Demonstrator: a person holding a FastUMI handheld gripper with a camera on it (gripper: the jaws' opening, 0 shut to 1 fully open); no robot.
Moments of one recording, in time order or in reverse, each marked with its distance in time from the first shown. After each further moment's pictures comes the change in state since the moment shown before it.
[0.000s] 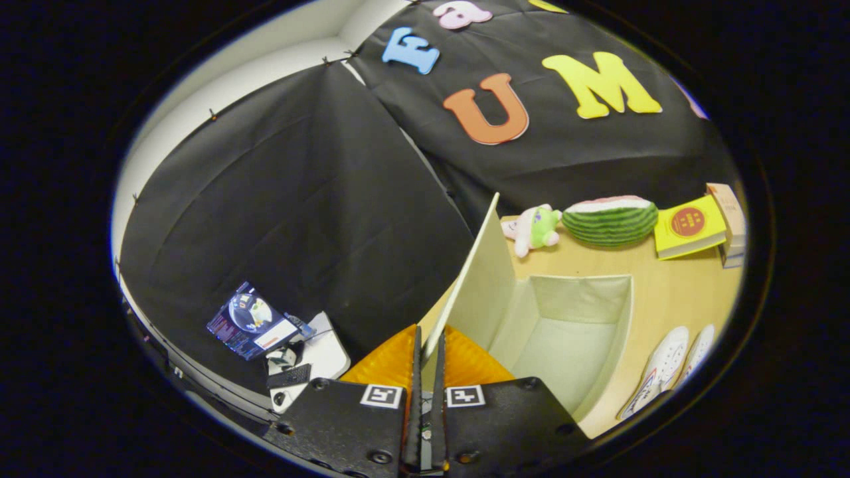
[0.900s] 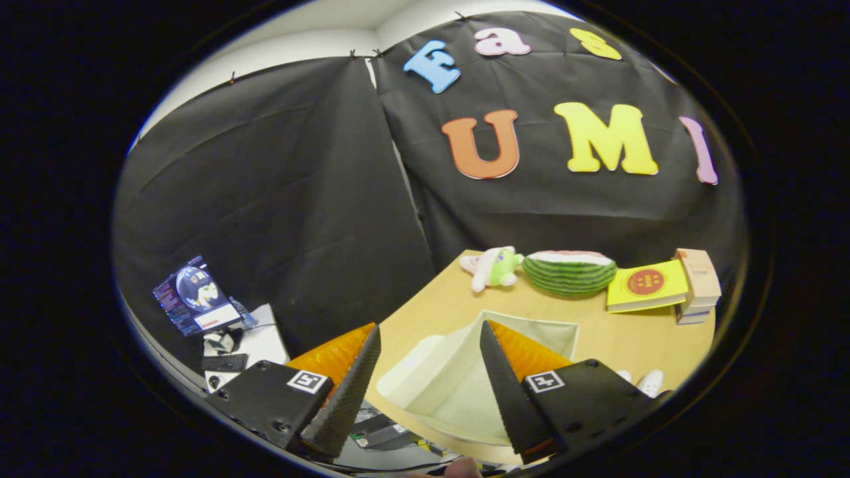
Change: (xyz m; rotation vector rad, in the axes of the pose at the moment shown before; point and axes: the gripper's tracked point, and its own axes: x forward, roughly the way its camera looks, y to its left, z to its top) arm -0.045 -0.064 0.028 -0.163 -0.125 -0.282
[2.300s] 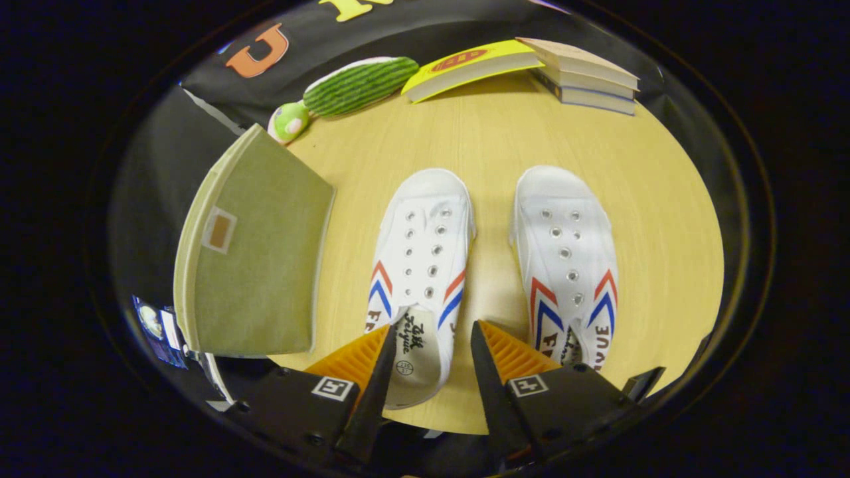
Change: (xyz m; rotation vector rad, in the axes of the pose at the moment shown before) arm -0.033 -0.289 -0.301 0.469 0.673 -0.293
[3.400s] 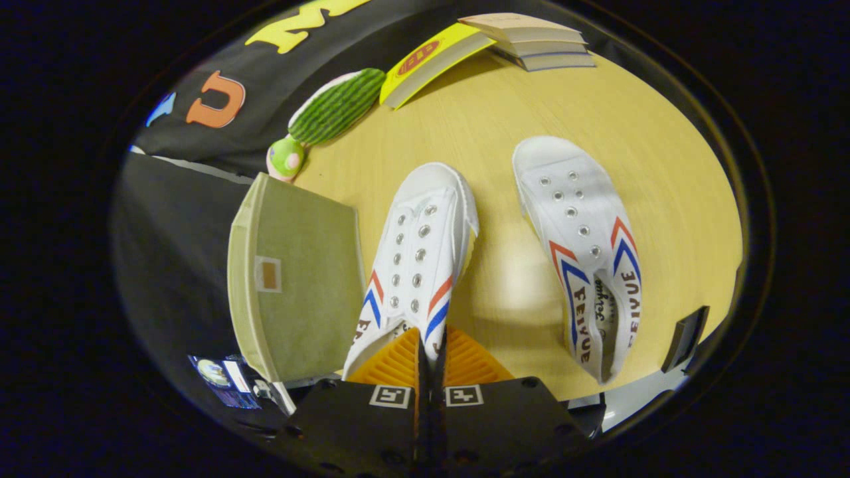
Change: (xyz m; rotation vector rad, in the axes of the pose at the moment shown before) arm -0.064 0.048 0.005 0.265 -0.001 0.194
